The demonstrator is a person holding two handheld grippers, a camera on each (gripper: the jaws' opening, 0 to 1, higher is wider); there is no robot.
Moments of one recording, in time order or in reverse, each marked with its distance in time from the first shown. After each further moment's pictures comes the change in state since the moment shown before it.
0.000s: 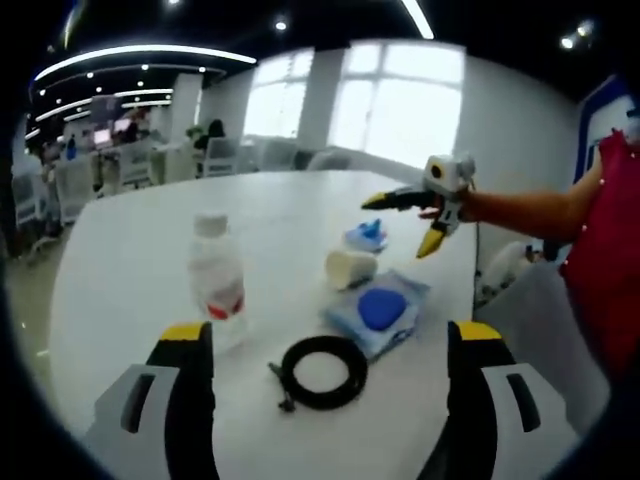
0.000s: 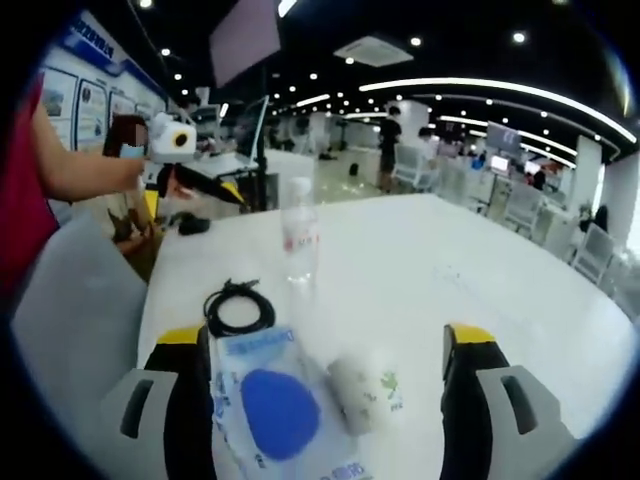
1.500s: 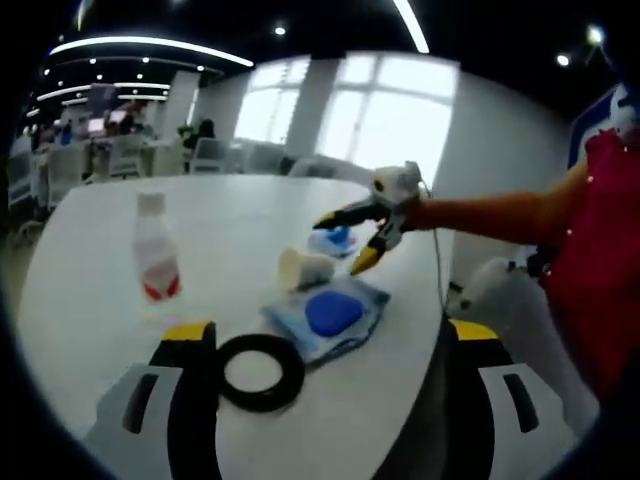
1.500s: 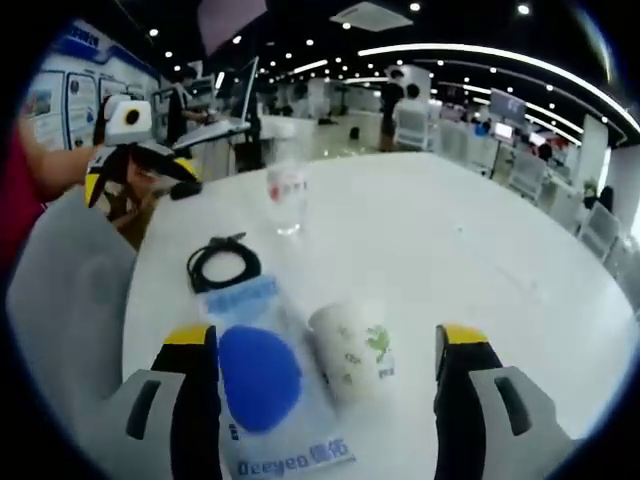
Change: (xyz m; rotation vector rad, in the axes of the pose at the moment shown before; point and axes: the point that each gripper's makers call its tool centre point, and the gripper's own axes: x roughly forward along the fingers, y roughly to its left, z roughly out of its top) left arm 0.015 -0.053 -0.011 -0.059 -0.043 -0.060; right arm 0.034 -0.028 -0.046 0.019 0.179 0.041
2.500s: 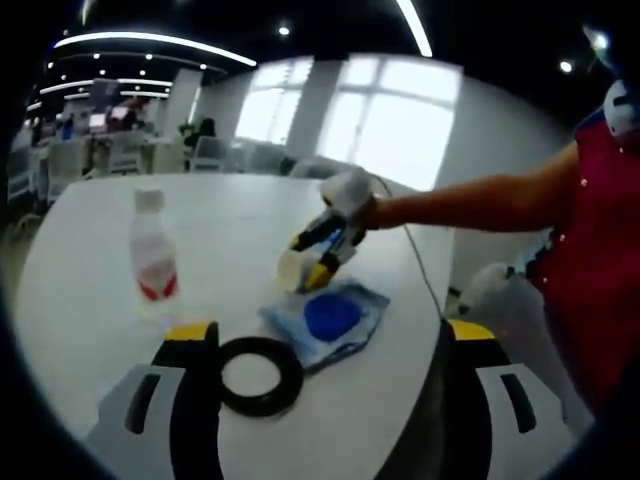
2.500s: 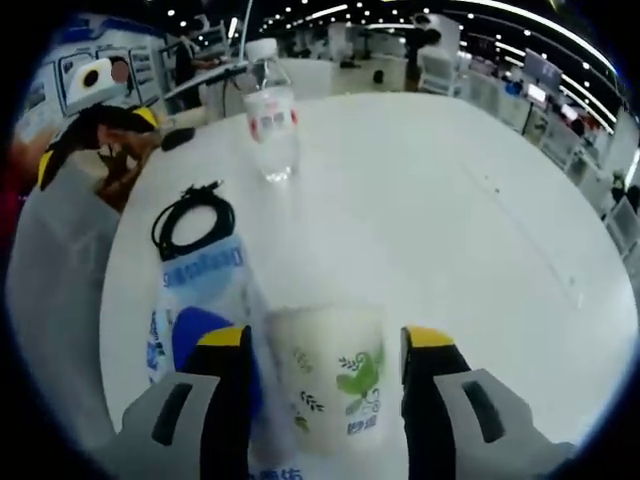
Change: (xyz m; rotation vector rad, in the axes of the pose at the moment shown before) left arm 0.005 0.000 0.003 -0.022 -0.011 -0.005; right arm 0.052 -0.016 -0.030 -0.032 0.273 0.113
